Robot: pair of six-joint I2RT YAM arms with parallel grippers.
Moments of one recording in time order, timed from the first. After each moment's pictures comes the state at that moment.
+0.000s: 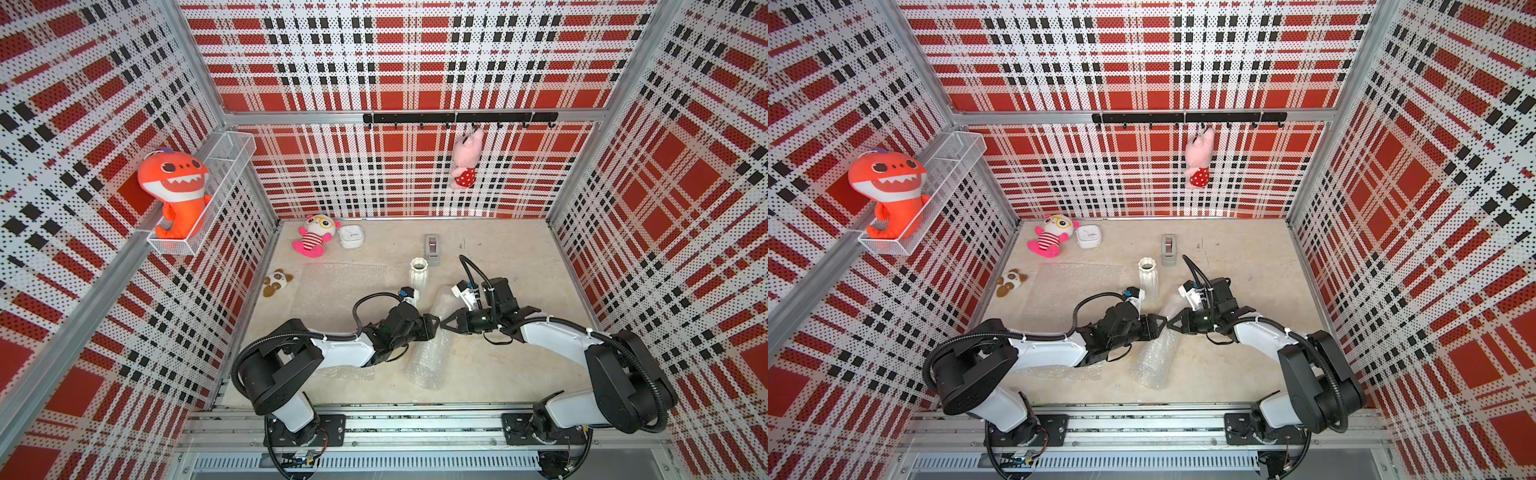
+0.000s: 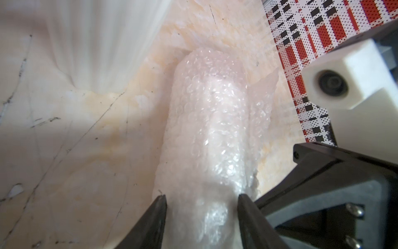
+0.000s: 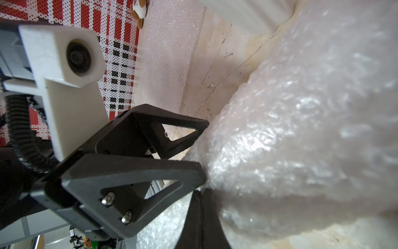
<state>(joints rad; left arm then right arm) -0.91 1.61 0.66 0.40 -0.03 -0.85 0.42 1.43 0.64 -0.07 -0.78 0.47</state>
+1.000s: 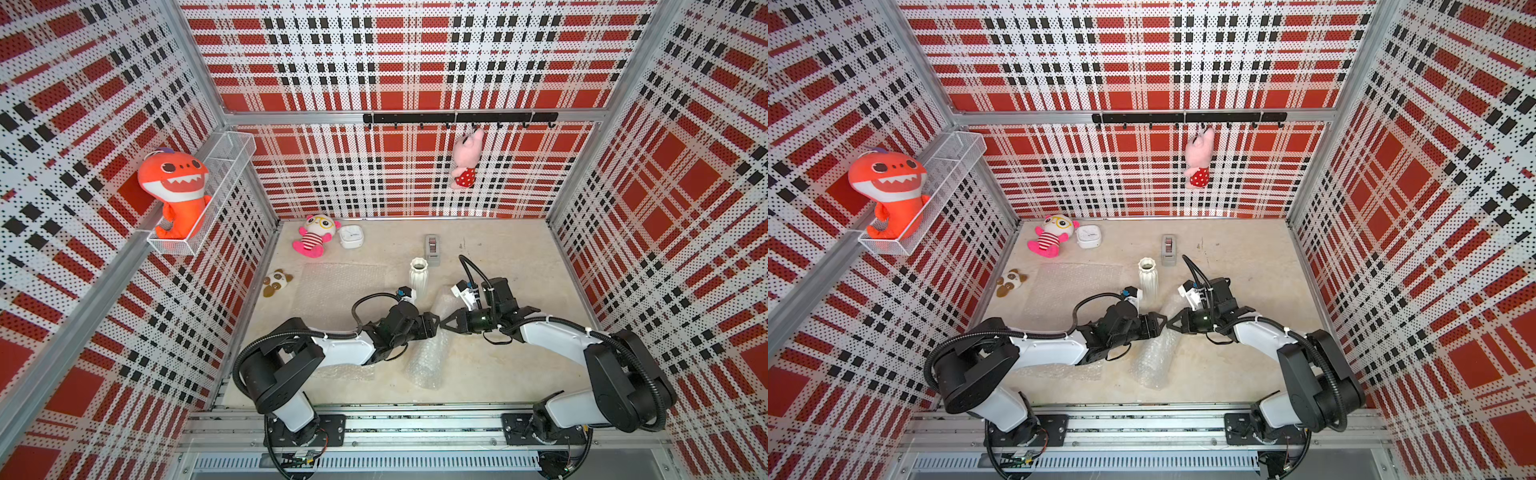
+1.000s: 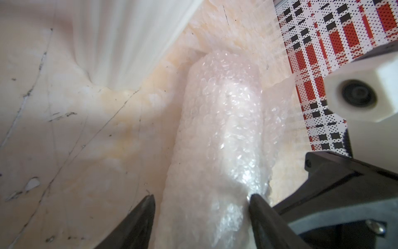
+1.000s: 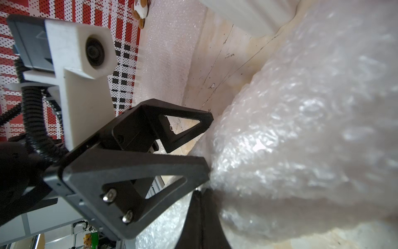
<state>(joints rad) -0.90 1.63 0.68 0.35 -0.04 -0.88 0.42 1.43 0.64 -0.06 -0.78 0.47</state>
